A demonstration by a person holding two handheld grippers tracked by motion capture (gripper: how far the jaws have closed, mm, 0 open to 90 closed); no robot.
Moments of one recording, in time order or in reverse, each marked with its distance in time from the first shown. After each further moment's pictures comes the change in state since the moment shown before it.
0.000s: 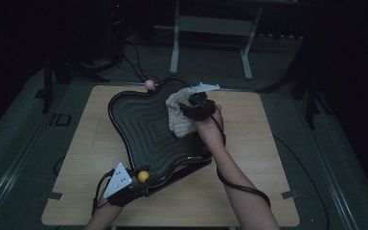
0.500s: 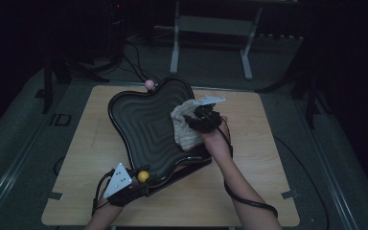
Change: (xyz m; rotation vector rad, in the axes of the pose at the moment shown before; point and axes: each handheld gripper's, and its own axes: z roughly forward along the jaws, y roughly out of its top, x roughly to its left) left arm 0.000 0.000 0.000 -0.001 0.002 0.000; right arm 0.004 -0.032 -0.020 0.049 0.011 -0.008
